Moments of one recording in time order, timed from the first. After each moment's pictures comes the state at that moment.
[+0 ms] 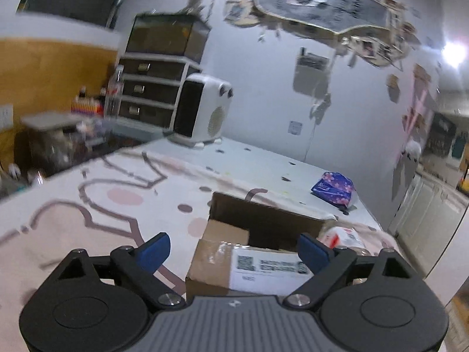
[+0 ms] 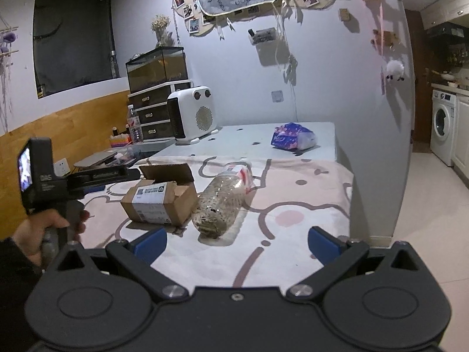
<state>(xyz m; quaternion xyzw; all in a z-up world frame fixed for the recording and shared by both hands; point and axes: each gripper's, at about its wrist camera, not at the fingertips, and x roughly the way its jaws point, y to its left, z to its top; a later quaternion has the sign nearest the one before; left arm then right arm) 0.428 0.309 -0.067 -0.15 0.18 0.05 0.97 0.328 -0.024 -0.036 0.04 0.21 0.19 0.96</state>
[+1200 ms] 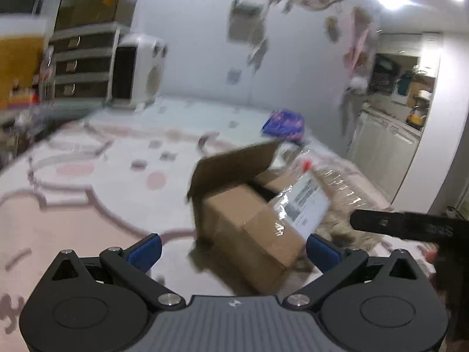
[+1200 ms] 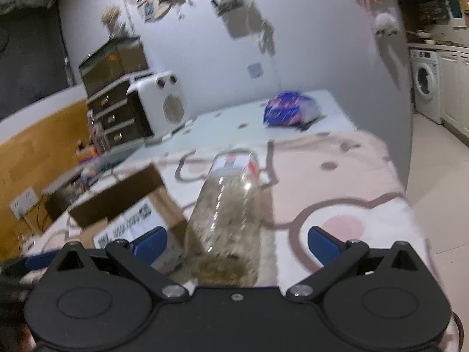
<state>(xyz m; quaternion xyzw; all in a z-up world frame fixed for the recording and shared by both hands) 0.437 0.318 -0.105 -0.08 0.26 -0.10 0.96 0.459 0.059 -0.091 0.10 0.26 0.15 0.95</state>
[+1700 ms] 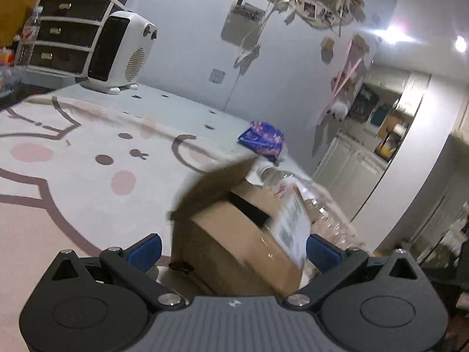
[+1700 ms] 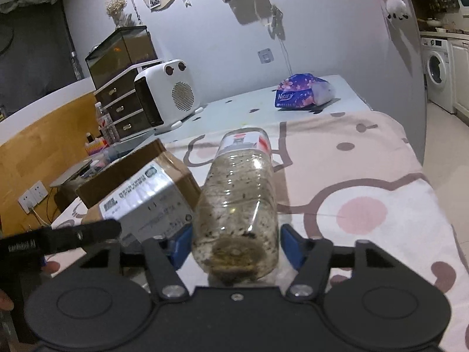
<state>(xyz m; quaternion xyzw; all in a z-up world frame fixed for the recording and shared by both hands) 0.478 0.337 -0.112 -0.18 0.24 -0.18 0.94 0.465 0.057 -0.104 0.12 0.26 0.17 0.94</state>
